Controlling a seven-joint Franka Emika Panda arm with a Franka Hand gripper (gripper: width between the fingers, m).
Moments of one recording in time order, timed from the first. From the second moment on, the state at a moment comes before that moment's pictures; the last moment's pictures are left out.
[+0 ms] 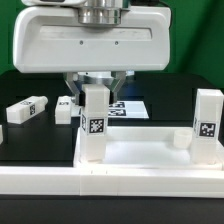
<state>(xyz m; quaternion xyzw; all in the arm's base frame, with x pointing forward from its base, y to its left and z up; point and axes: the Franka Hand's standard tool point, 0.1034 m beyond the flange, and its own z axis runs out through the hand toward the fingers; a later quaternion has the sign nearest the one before) 0.625 -0.057 0.110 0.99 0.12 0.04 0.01</state>
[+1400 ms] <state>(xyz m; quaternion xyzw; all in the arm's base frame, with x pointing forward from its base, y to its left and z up) 0.623 -0.054 0.108 0.84 -0.54 0.04 -0.04</state>
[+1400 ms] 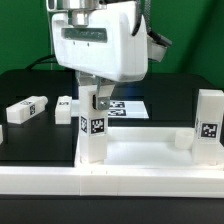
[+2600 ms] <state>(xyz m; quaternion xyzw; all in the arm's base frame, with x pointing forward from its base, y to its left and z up) 0.624 -0.056 0.108 1.00 -0.07 0.05 -0.01</state>
